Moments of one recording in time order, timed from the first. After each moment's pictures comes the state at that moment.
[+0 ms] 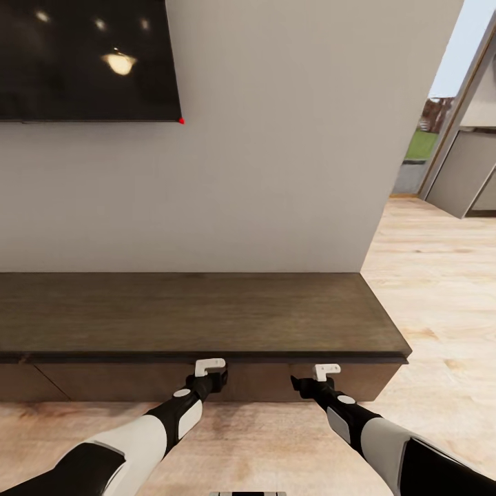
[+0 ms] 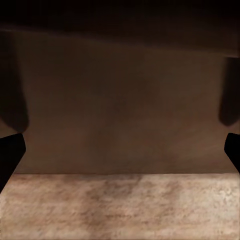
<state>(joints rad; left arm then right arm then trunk) -0.81 -0.16 -0.21 -0.07 0.29 -0.16 0.03 -0.81 0.02 1.10 -0.01 -1.13 -0.23 0.14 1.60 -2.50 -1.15</state>
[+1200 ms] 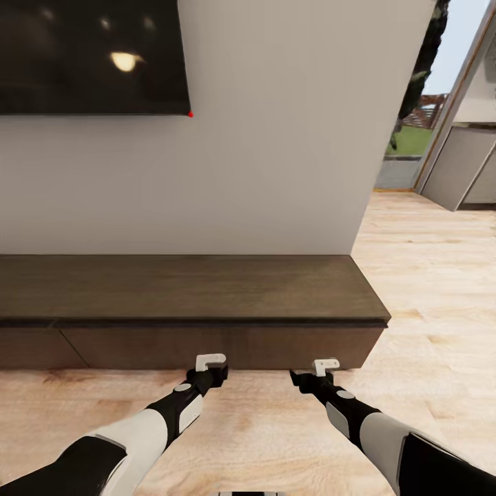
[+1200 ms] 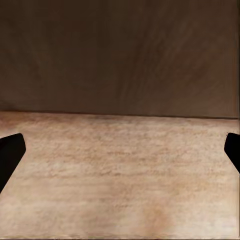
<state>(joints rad) -0.84 -0.16 -0.23 -0.06 0.29 -0.15 0.03 -0.83 0.02 1.11 -0.01 -1.13 -0.23 0.14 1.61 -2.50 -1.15</state>
